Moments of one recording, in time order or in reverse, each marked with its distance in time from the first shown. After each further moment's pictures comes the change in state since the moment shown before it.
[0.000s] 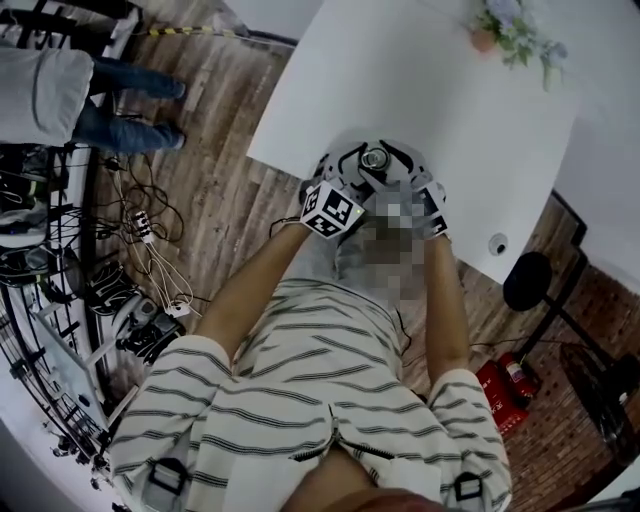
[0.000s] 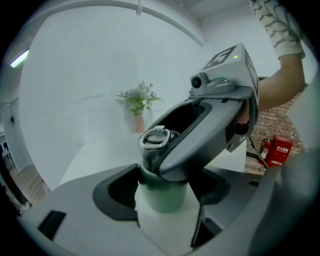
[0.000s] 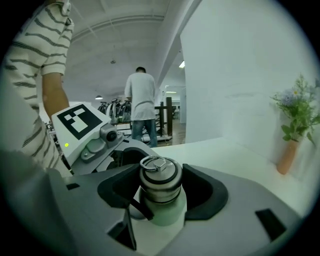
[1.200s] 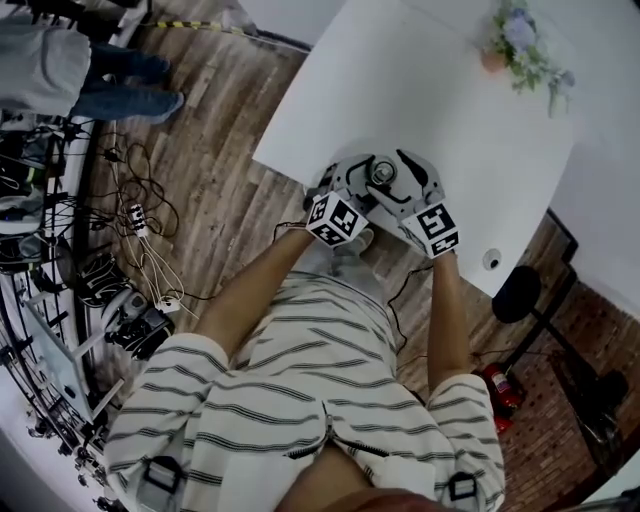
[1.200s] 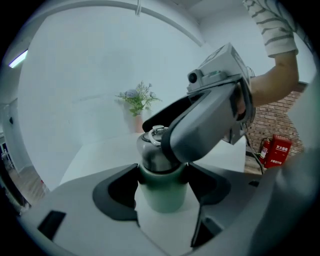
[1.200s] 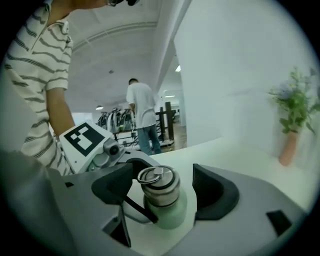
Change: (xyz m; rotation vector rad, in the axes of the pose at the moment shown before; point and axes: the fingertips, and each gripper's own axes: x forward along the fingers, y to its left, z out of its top) left arm 0.001 0.000 -0.001 0.010 -0.007 -0.013; right arm -0.010 -0.004 0.014 0.074 -0.060 0.048
